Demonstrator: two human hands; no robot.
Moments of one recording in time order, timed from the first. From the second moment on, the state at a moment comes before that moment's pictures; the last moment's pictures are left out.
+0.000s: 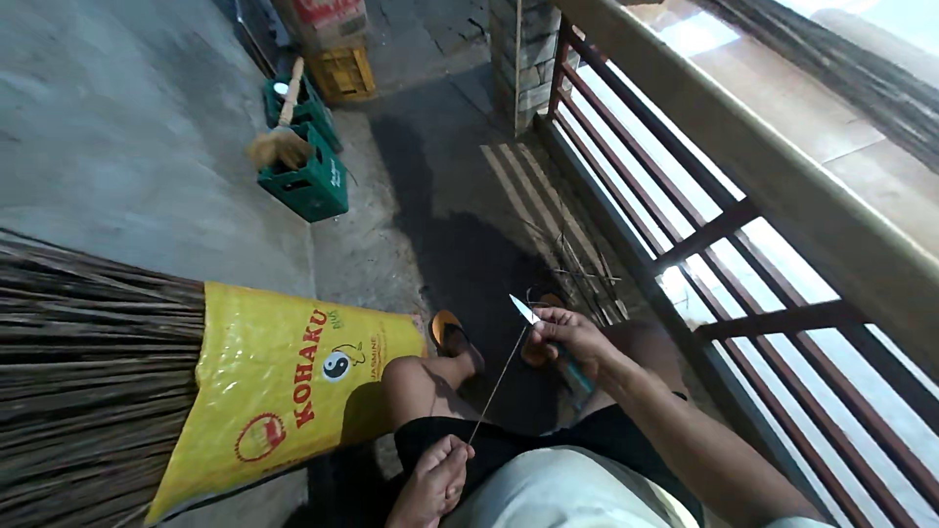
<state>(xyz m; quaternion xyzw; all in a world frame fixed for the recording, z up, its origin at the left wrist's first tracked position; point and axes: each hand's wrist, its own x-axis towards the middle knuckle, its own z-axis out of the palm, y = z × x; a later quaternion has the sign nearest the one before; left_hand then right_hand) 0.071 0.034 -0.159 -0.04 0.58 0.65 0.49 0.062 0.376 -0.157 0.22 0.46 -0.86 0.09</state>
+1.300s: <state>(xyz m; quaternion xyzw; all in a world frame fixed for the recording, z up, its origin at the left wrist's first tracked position) 0.041 0.148 -0.110 0.31 0.73 0.61 -0.08 0.098 0.358 -0.212 0.22 0.49 -0.84 -0.10</state>
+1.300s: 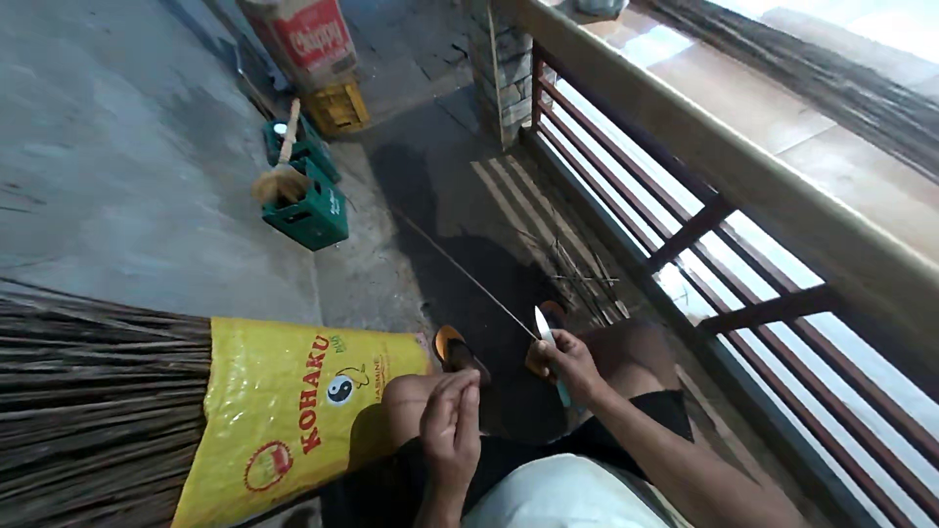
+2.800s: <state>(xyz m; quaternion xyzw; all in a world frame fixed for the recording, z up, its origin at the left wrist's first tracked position) 0.070 0.098 -0.146 0.00 0.67 0.70 0.25 0.073 0.314 -0.142 0.04 0.49 -0.85 0.20</state>
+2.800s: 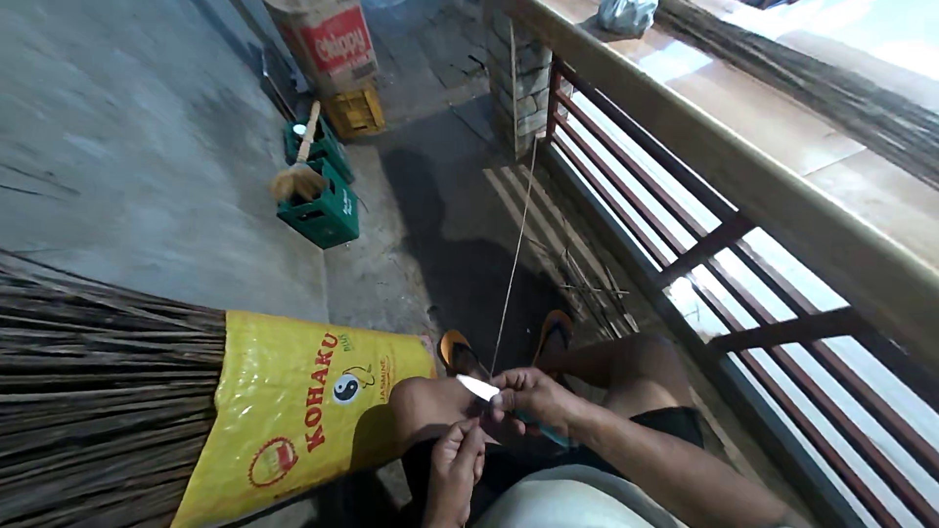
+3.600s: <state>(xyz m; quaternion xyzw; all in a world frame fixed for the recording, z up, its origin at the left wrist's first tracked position) 0.078 0.076 -0.154 -0.02 0.63 0.72 0.30 0.085 0.302 -0.149 0.05 0.44 -0.87 0.23</state>
